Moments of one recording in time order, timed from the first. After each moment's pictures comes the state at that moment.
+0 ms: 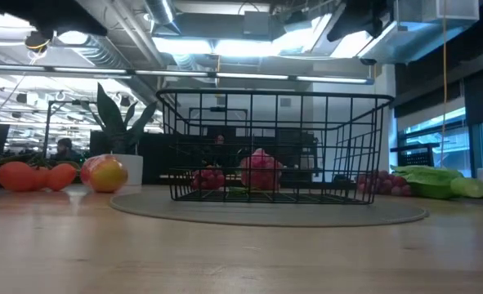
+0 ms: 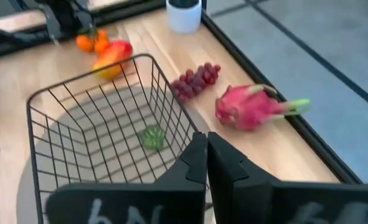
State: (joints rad) left arm -0.49 0.24 0.46 -0.17 -1.21 0.19; right arm -0.17 1.10 1.20 -0.76 0.22 0.21
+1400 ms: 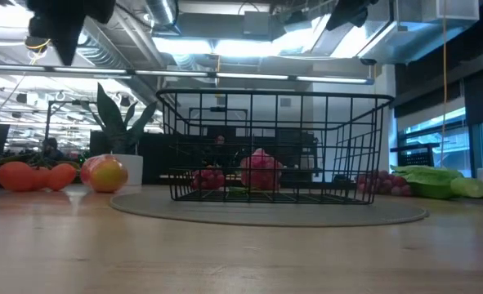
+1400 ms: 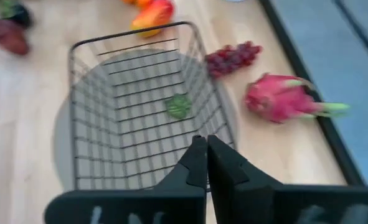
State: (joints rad) left arm 0.02 1.01 1.13 -1.36 -0.14 -0.76; right arm -0.23 1.25 1.47 -1.04 -0.05 -0.03
